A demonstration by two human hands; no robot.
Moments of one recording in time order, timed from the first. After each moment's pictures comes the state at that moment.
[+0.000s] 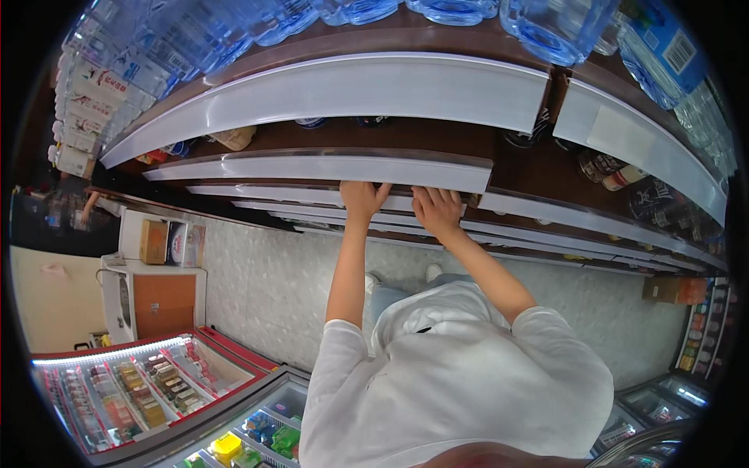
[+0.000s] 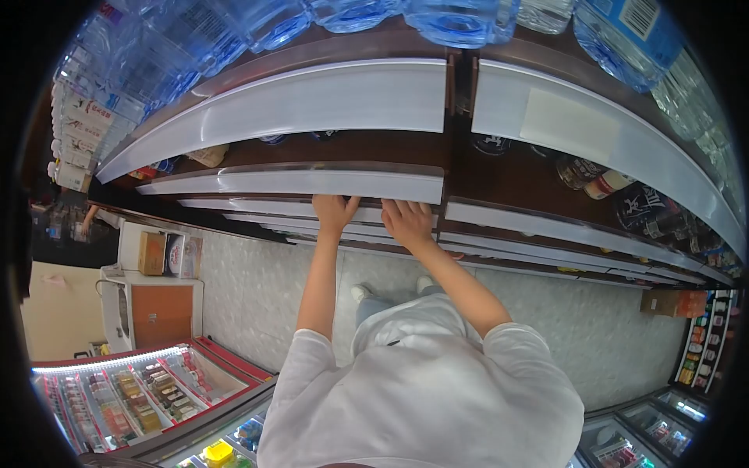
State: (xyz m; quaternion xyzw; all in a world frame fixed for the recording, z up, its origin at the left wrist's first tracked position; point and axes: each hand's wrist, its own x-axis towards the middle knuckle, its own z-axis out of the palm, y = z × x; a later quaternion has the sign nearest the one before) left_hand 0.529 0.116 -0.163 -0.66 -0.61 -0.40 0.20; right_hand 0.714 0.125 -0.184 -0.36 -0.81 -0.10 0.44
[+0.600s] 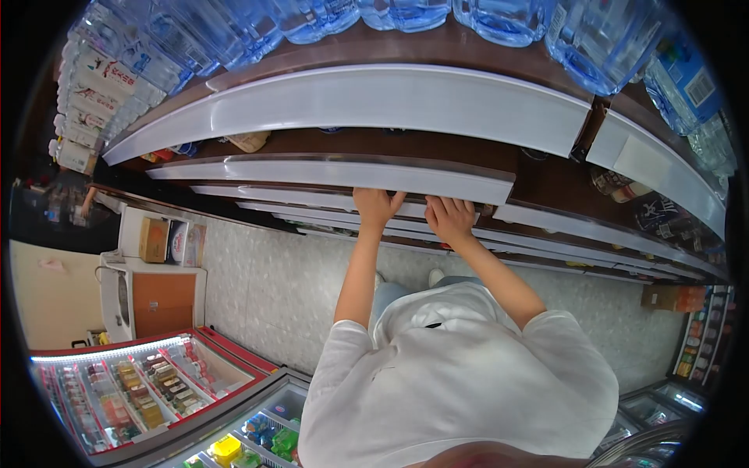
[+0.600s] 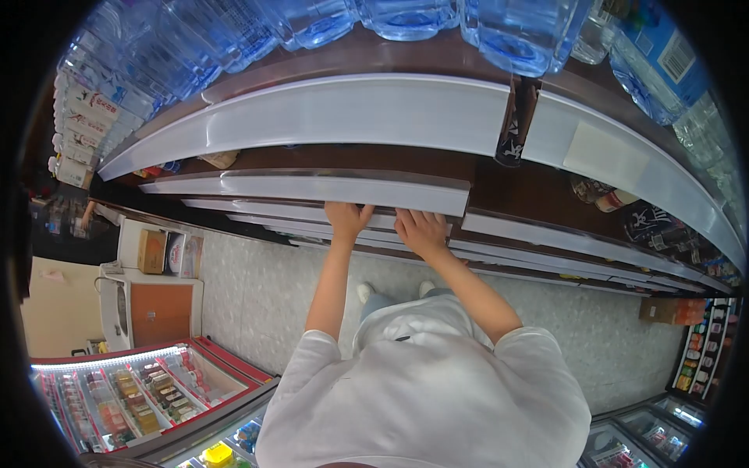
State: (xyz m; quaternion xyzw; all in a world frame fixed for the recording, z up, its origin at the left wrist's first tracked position) left_hand 0.530 0.115 -0.163 -0.65 -0.60 -0.41 0.20; right_hand 0.714 0.126 -0.183 -0.36 -0.82 -0.13 0.43
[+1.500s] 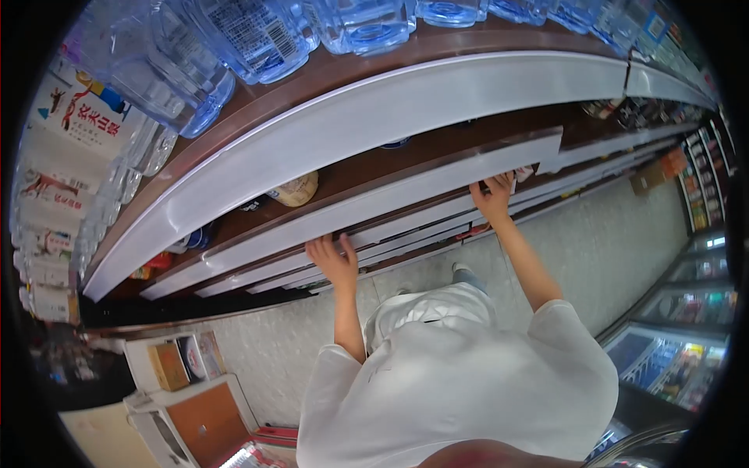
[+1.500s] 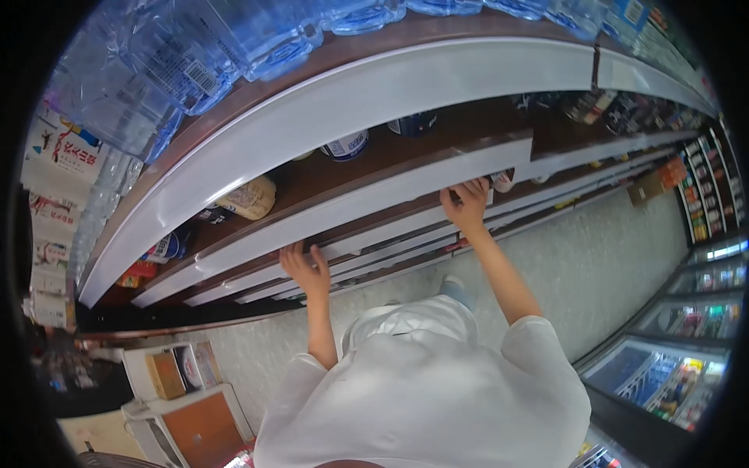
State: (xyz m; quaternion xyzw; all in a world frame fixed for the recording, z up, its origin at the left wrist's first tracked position) left_hand 0.339 0.053 -0.177 -0.67 -0.60 -0.42 0.16; right_hand 0.678 0.116 -0.163 -0.49 -0.68 -0.15 0.52
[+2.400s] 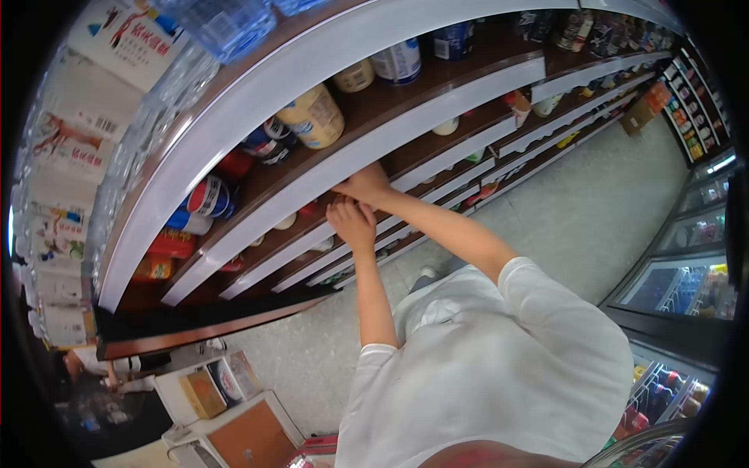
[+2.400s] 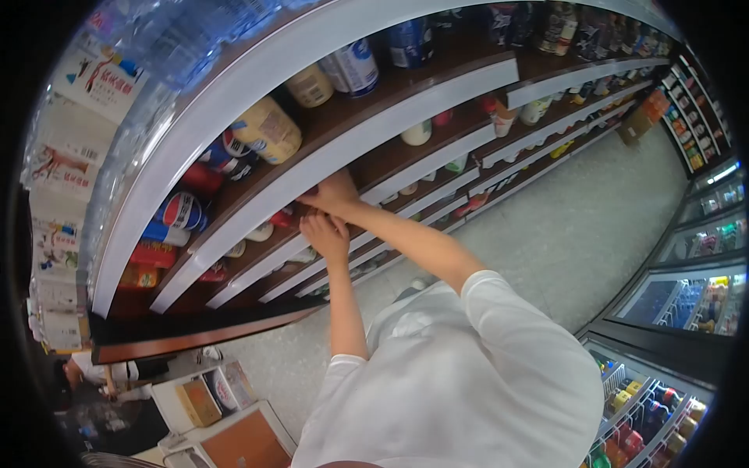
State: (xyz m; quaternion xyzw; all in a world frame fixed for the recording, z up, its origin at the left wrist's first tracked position) left_hand 0.307 0.059 -0.193 -0.72 -0.54 -0.40 0.16; right_hand 0.405 0.117 -0.122 -0.47 -0.68 0.24 0.51
